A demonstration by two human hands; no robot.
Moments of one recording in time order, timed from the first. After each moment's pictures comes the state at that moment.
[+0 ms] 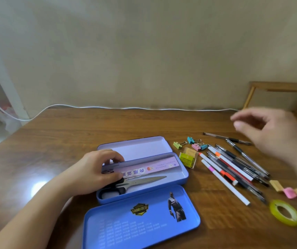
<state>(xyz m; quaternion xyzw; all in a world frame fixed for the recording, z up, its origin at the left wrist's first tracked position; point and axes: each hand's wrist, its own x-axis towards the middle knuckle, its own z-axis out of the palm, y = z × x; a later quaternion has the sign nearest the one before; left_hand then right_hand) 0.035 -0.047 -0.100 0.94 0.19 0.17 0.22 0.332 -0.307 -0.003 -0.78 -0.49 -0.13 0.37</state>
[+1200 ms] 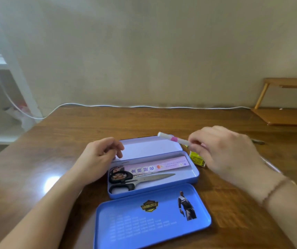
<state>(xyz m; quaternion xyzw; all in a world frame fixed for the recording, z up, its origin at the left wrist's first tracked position) 0.037 -0.048 -0.097 0.85 0.28 0.30 0.34 0.262 -0.264 -0.036 -0.72 -0.61 -0.30 0.15</state>
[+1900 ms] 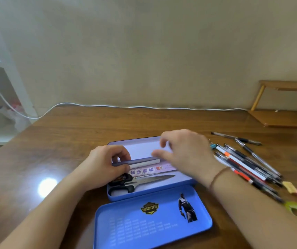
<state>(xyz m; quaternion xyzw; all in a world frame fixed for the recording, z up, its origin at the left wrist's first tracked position) 0.041 -0.053 -0.097 0.91 0.28 0.20 0.24 0.224 -0.202 -0.043 -0.78 -0.61 -0.11 0.14</state>
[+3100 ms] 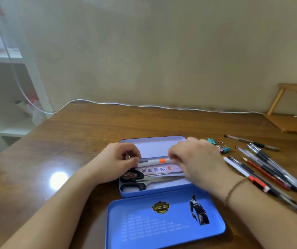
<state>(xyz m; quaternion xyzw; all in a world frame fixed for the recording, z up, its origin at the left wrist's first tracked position) 0.039 -0.053 -0.094 0.89 0.27 0.20 0.32 0.228 -0.203 -0.069 -0.70 -0.67 -0.21 0.12</state>
